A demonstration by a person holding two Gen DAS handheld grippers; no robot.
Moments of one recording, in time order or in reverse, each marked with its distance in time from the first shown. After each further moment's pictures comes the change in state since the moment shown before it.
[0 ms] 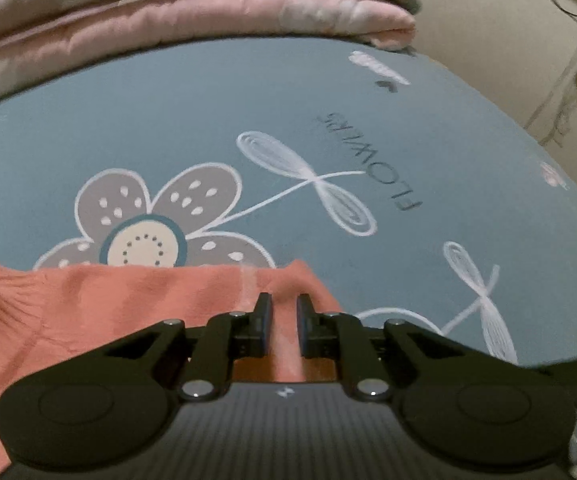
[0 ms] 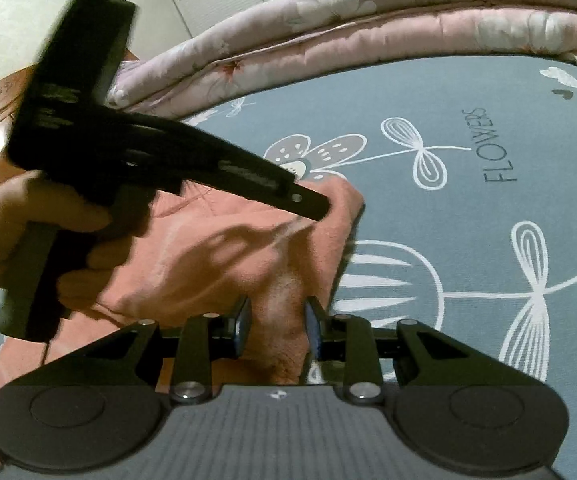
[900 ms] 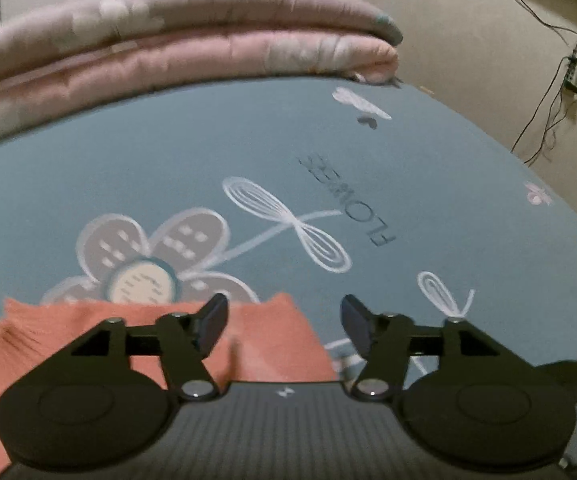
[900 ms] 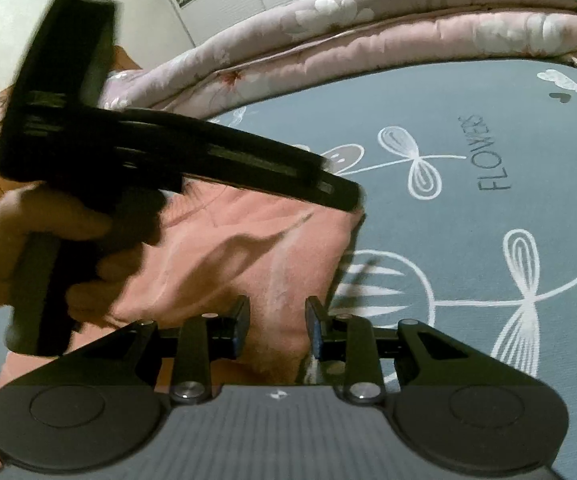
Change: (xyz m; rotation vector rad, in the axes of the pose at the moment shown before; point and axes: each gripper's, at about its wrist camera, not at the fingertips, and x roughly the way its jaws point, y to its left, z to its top) left arm -0.037 -0.012 0.003 0.060 -0.106 0.018; right arm -0.015 -0.005 0.001 0.012 -0.023 0.014
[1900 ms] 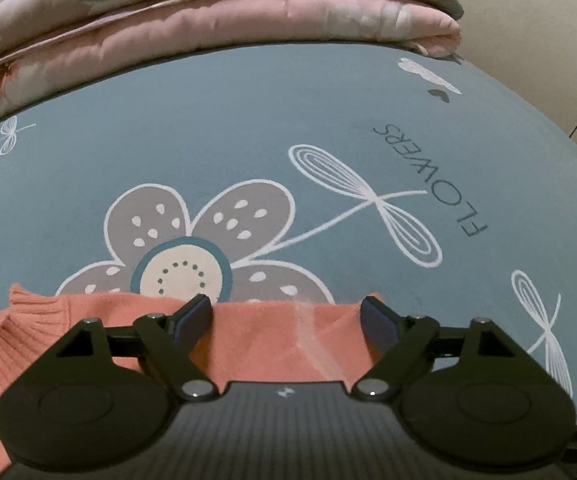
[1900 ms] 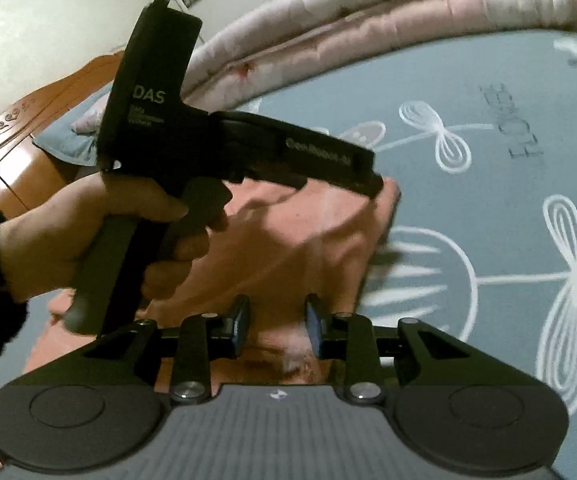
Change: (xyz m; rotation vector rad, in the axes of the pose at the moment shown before) left arm 0.054 0.021 0.001 -0.067 0.085 0.114; right arm 0.016 -0.004 -0.006 0.047 0.033 0.097
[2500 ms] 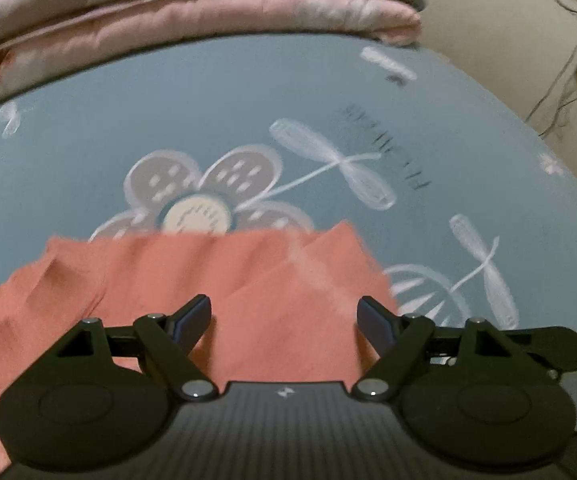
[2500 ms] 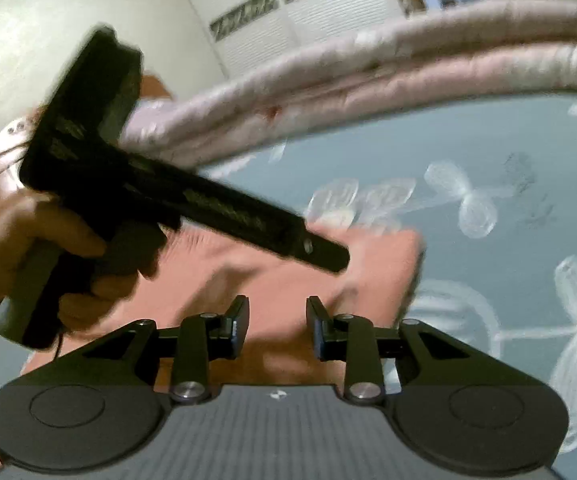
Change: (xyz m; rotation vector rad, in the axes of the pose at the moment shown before) left arm -0.058 0.029 -0.032 0.036 0.077 -0.089; right arm 0.005 0.030 -0.004 -0.110 -0.091 -0.010
